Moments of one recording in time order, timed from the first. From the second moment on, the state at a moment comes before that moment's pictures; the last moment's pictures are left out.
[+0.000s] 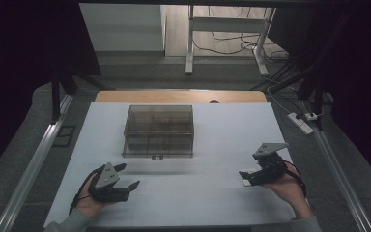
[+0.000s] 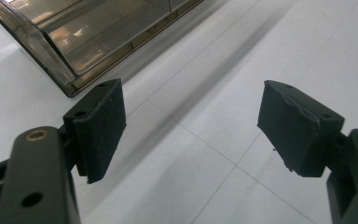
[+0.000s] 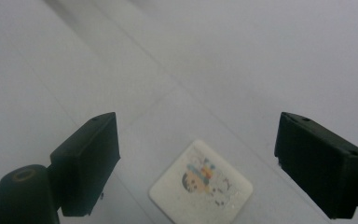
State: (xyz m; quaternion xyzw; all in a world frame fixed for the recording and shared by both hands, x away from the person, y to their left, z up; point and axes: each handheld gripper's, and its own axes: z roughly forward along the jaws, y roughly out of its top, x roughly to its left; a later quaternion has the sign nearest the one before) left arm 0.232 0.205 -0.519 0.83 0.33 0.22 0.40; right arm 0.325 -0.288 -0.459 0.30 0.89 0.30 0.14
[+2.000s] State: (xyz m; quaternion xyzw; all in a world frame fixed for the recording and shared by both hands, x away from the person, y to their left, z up) left arm 0.233 0.205 -0.520 0.83 0.33 0.22 0.40; right arm 0.355 -0.297 -0.497 0.15 0.97 0.19 0.04
